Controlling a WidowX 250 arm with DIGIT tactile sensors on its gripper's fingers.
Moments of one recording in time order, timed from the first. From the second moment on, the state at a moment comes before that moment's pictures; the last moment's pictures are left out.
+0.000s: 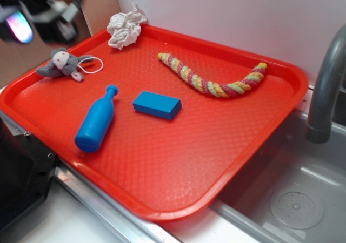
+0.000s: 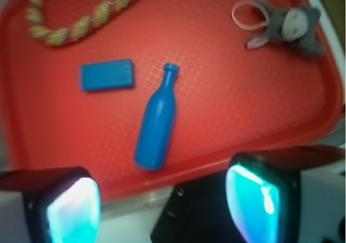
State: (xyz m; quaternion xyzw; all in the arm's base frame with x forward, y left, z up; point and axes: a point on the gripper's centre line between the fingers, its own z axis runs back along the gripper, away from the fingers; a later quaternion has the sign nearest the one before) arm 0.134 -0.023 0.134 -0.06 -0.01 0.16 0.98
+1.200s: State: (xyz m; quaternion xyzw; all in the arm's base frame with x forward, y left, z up) arm 0.086 -0.039 0.035 -0.03 0.06 0.17 0.98
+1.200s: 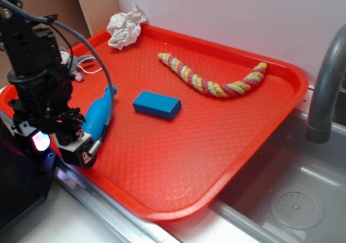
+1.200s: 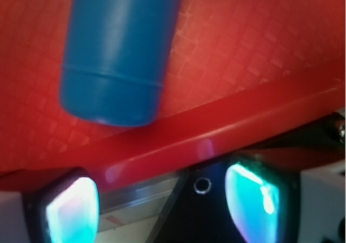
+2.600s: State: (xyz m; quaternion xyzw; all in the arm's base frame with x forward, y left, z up) arm 0.091 -0.037 0.059 -0.04 0.02 0.18 0.98
